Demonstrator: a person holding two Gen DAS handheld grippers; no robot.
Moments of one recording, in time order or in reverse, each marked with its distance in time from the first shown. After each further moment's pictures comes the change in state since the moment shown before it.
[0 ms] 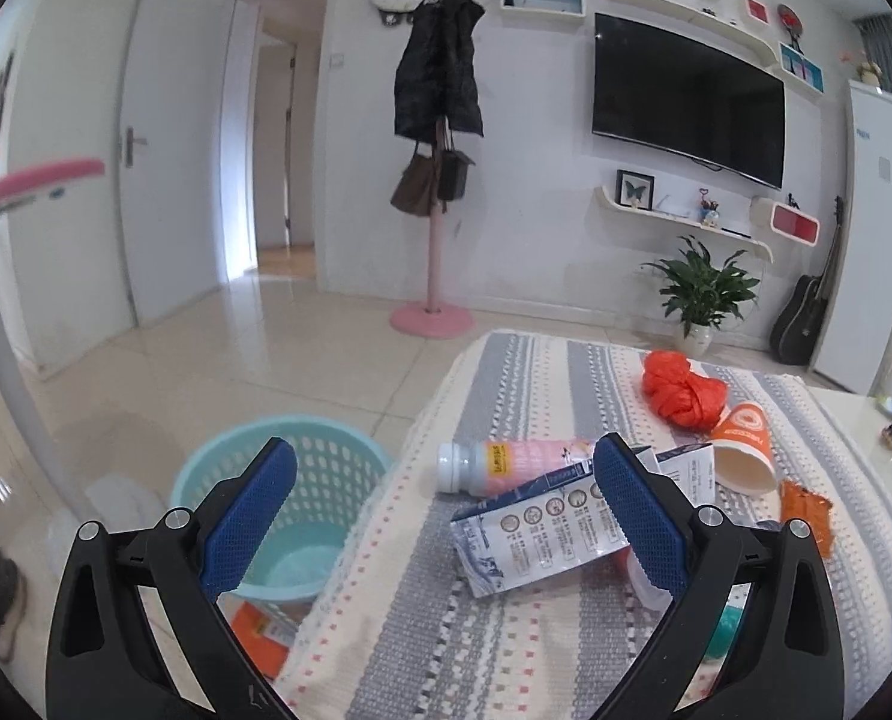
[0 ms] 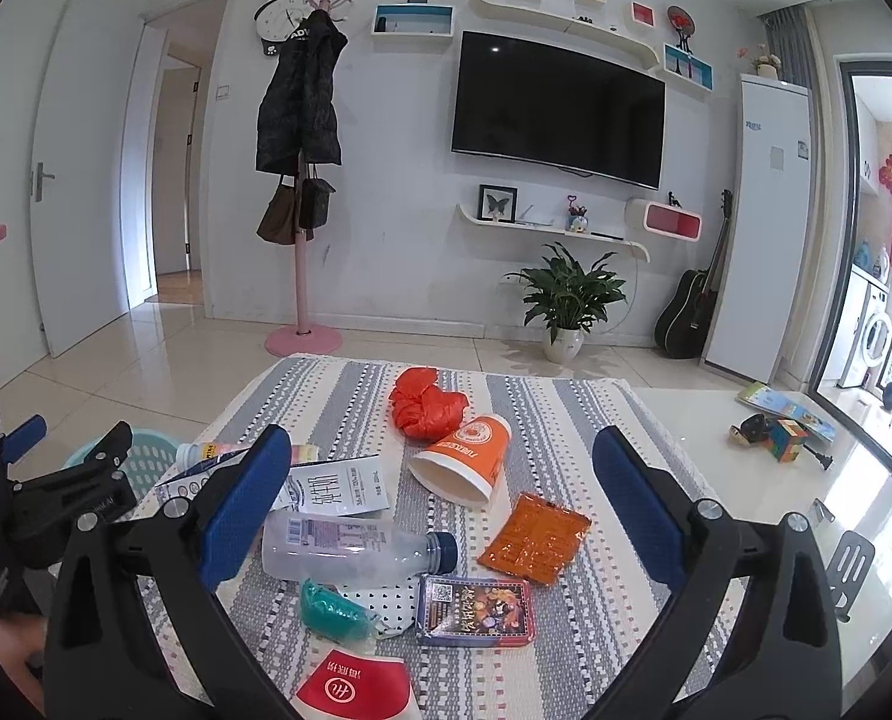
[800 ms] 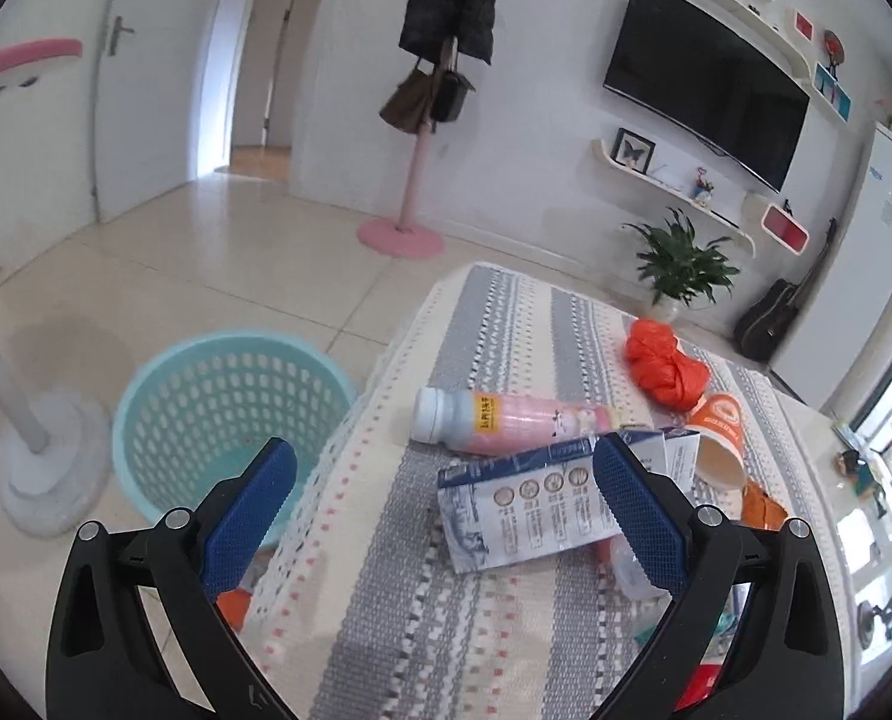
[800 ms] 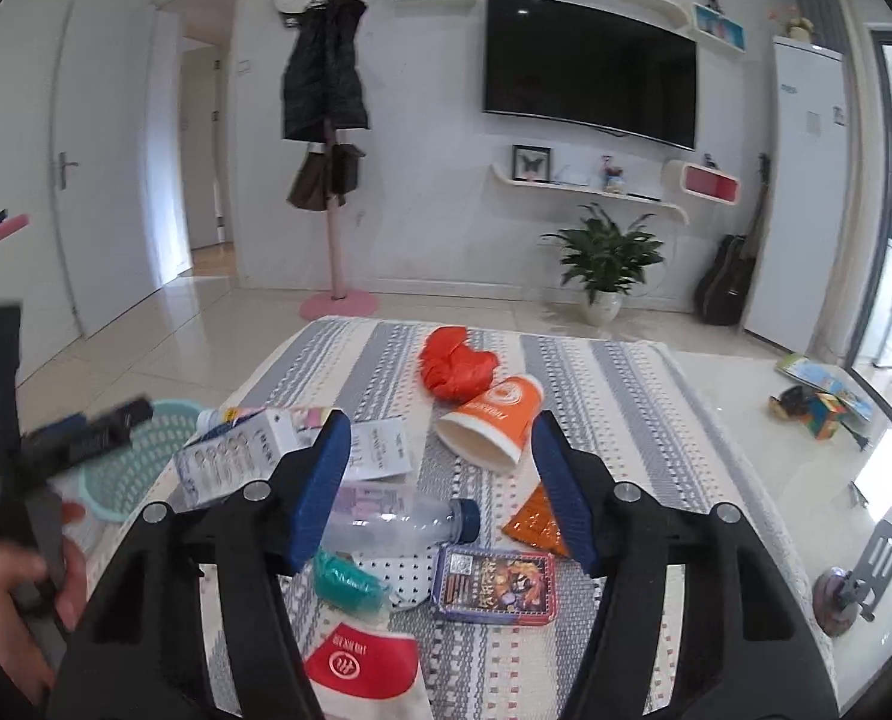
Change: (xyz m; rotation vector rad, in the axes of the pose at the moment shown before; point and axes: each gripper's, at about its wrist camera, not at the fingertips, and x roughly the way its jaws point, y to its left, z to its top) left arm 0.045 0.027 0.006 -0.118 0.200 -0.121; right arm 0.013 -0.013 -0.016 -0.029 0.089 0.169
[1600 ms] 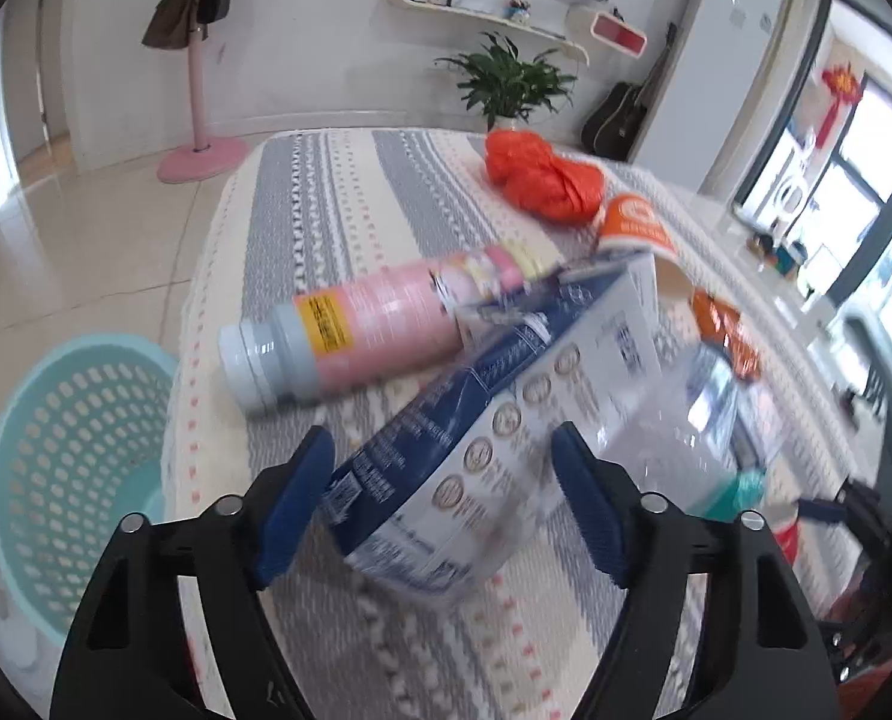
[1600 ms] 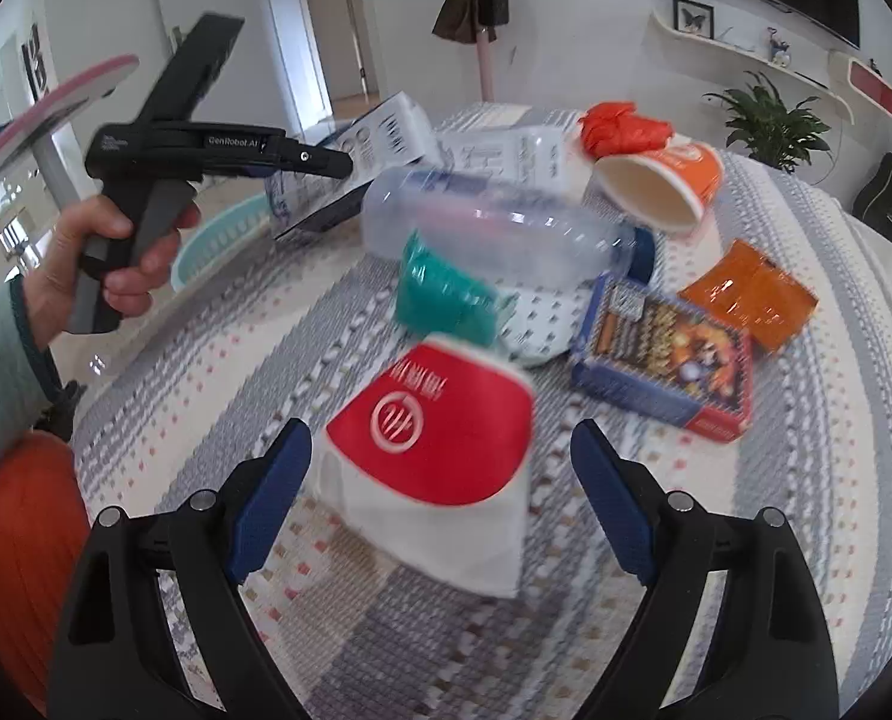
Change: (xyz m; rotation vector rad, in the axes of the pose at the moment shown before) left arm 0.105 -0.032 -0.024 0.399 0.330 -0.327; right arm 0.060 0.016 -0.123 -0.089 0.374 0.308
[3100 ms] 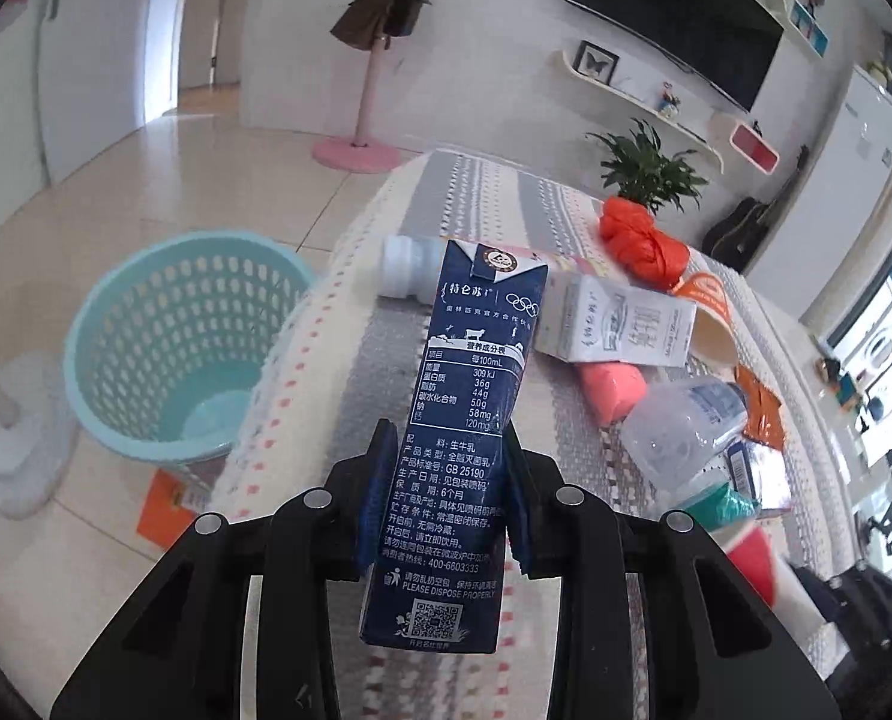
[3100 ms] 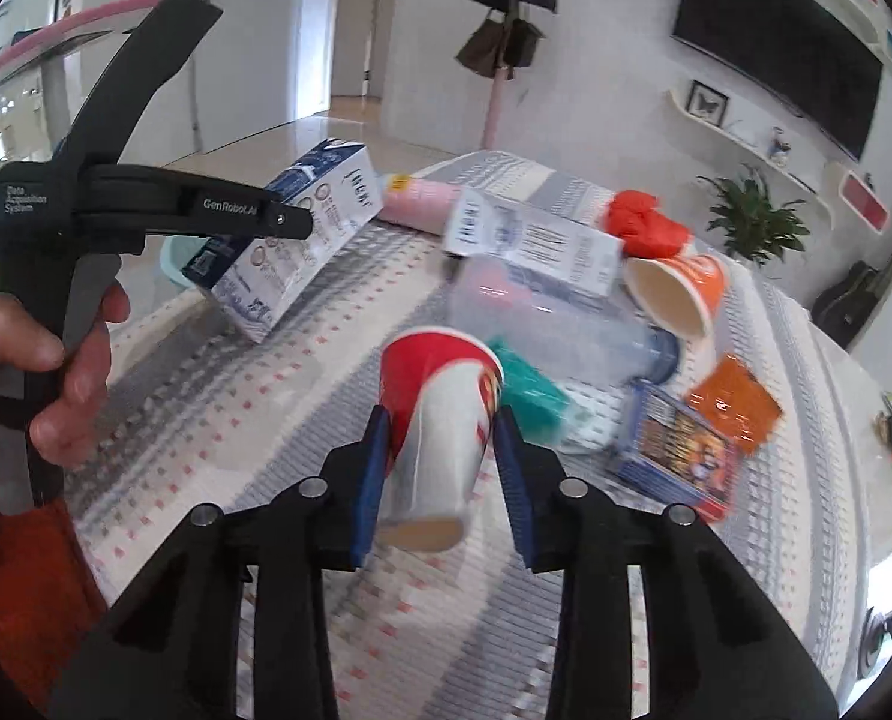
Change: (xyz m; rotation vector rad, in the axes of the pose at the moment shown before) left arm -0.076 -0.007 -0.068 -0.386 -0.155 0.203; right arm 0.004 0.077 0.035 -0.187 -0.045 -0.127
